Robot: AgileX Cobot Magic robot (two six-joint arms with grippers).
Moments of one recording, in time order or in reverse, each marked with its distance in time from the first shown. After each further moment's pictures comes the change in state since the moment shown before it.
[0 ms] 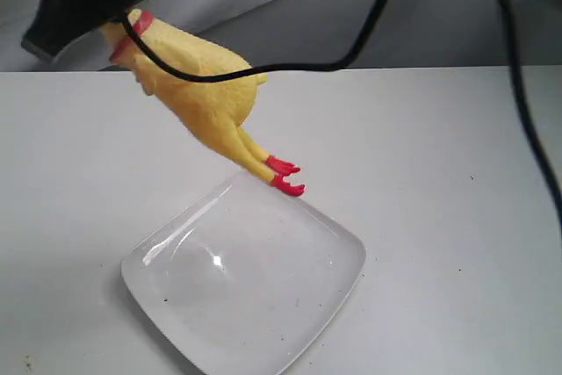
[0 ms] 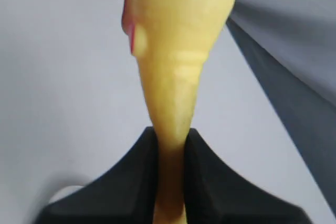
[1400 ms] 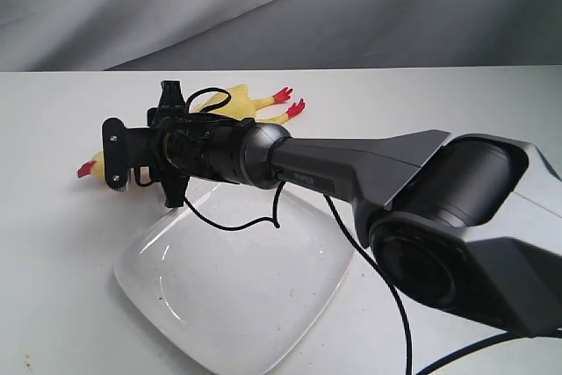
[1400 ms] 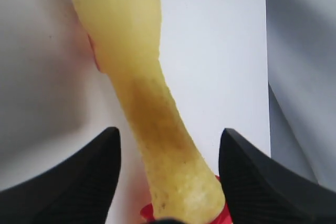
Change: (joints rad) left arm 0.000 0.000 0.000 0.000 0.000 0.000; right arm -0.097 0.565 0.159 -0.804 -0.745 0.118
